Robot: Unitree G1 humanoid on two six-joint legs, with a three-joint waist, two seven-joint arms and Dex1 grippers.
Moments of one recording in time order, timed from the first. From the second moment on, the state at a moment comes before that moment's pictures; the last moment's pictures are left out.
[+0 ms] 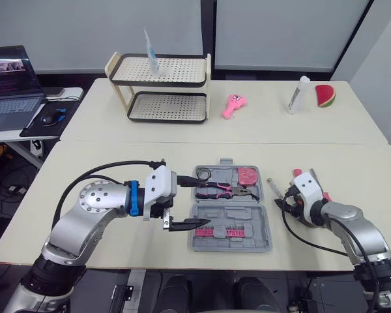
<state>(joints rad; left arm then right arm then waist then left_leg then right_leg) -0.25 0.73 -0.12 -0.42 -0.46 0.38 -1.10 -0.18 -0.58 0.03 -0.05 0.13 0.67 0.57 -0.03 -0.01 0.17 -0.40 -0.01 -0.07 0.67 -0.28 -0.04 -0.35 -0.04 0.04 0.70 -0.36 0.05</state>
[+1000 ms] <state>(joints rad) -0.15 0.84 0.00 -0.41 -0.47 0.34 -1.13 -0.37 -0.70 0.02 -0.24 0.25 0.88 0.63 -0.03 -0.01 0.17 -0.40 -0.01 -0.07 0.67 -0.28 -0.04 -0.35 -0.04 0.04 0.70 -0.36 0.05</state>
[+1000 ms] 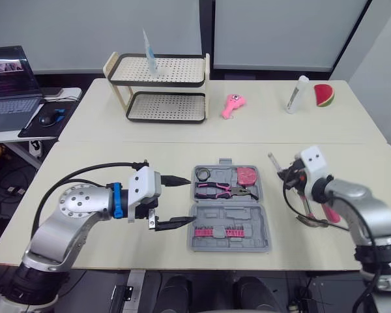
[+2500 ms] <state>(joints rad) 0.02 0.94 0.04 -0.38 -0.39 0.22 -1.19 -0.65 -0.57 0.71 -0.06 -0.16 0.51 1.09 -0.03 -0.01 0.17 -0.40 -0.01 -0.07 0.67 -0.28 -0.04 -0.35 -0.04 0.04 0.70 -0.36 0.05</state>
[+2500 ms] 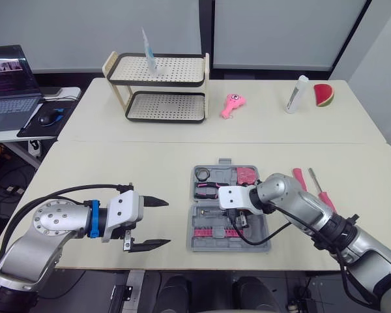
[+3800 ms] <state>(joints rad) 0.02 0.92 0.03 -0.40 -0.39 0.24 -1.17 -0.62 -0.56 0.62 -0.05 -0.19 0.39 1.13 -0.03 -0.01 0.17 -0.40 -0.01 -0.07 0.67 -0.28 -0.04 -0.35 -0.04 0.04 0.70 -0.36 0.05</state>
